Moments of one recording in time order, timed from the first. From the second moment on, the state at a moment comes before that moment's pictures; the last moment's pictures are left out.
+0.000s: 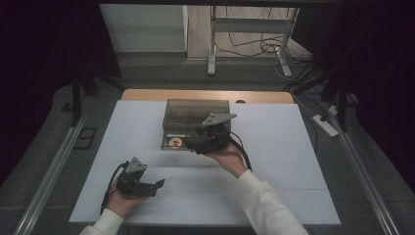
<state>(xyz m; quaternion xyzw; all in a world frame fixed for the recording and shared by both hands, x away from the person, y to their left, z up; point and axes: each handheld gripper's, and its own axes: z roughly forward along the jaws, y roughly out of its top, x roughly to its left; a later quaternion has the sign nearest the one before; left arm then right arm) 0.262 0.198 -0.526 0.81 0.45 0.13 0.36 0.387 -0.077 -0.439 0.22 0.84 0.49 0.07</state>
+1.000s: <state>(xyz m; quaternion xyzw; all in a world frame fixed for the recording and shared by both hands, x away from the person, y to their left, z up) 0.261 0.199 -0.526 0.80 0.45 0.14 0.36 0.345 -0.121 -0.443 0.20 0.84 0.49 0.09</state>
